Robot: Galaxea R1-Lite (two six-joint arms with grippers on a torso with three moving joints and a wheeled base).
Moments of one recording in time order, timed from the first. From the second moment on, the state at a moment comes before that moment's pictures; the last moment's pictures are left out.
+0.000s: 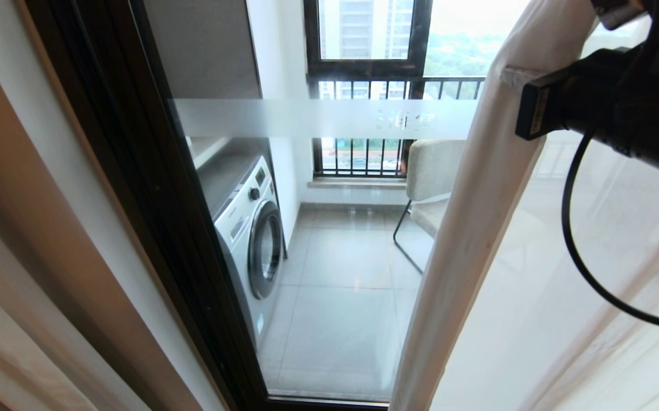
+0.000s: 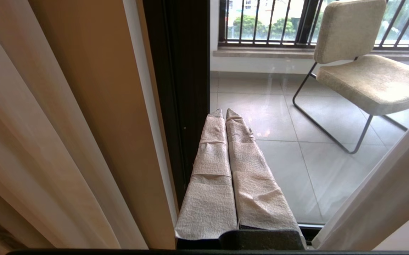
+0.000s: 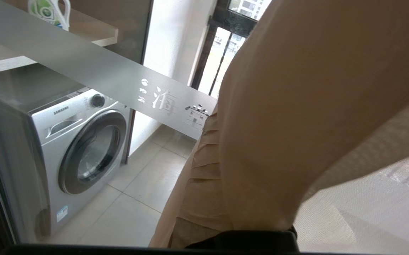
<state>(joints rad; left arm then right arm) 0.00 0.00 0.00 -0.01 0.01 -0.01 0.51 1.50 -1.16 -0.49 -0.21 -0.33</state>
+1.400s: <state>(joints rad) 0.00 0.00 0.00 -0.01 0.01 -0.01 0.08 1.40 -1.05 -0.50 -0.23 -0.30</state>
